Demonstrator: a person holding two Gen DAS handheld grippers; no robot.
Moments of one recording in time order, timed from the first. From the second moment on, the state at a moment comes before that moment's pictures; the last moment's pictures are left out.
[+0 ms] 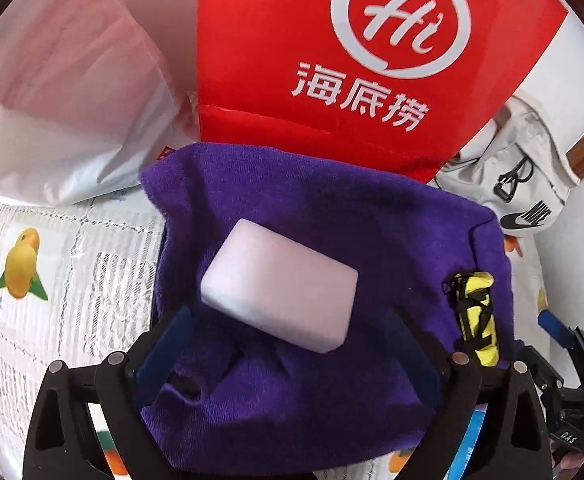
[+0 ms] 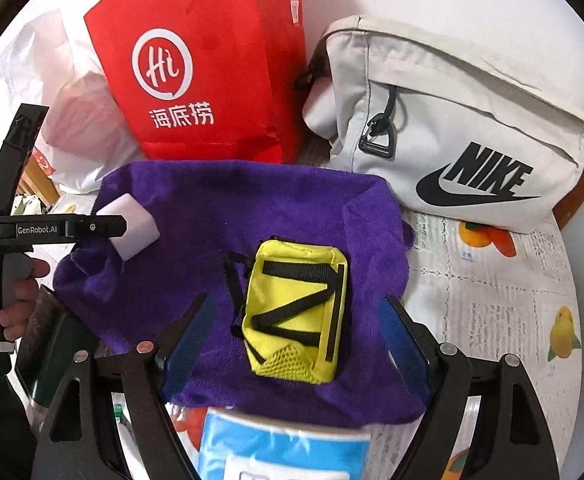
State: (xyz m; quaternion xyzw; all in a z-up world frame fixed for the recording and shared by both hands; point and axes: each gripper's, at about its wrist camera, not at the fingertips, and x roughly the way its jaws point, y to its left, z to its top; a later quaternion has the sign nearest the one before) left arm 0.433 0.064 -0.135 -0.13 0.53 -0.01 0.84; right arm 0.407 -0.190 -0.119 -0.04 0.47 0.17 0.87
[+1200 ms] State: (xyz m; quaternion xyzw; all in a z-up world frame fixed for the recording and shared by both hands) left arm 0.176 0.080 -0.139 -0.11 0.48 -0.03 0.87; right arm 0.162 -0.216 -0.107 0.00 0.43 0.18 0.88
